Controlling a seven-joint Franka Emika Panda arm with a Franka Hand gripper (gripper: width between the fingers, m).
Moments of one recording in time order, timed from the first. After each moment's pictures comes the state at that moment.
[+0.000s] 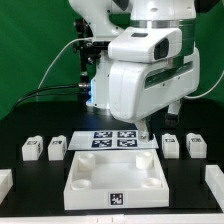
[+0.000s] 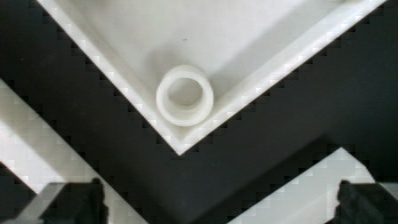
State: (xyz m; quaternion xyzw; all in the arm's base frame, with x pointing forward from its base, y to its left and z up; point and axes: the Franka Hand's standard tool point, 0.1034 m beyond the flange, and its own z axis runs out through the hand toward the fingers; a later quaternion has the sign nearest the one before) arm 0.561 0.057 0.112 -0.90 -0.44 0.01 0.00
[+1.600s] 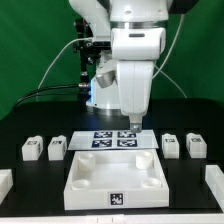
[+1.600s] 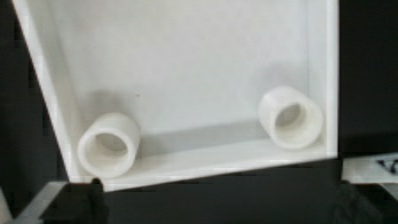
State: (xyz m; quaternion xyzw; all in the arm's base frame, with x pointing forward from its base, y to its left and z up) arm 0.507 0.025 0.109 -0.71 -0.70 0.02 0.01
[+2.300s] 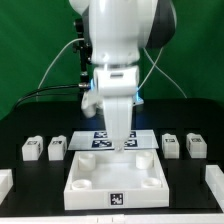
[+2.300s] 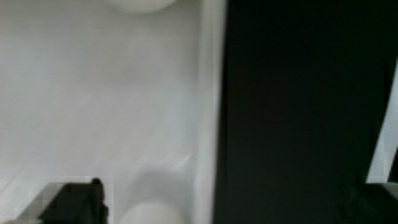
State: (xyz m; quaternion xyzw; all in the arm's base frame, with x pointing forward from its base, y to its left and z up) arm 0.420 -0.010 0.028 -0.71 -0.71 0.01 0.03
